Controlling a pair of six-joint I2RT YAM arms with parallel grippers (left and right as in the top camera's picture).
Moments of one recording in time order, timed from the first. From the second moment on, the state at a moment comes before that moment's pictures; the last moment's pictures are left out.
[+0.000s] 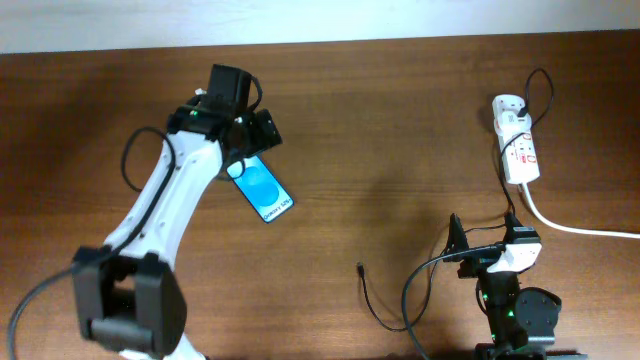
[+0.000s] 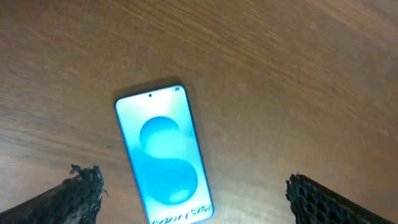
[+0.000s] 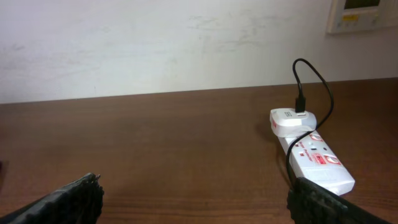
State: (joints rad) left arm -0.24 1.81 1.51 -0.86 -0.05 -0.64; right arm -0.06 0.01 0.01 -0.07 -0.10 0.09
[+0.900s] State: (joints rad) left arm -0.24 2.14 1.53 -0.92 -0.01 -0.83; right arm -0.06 0.01 0.01 -0.07 -0.10 0.09
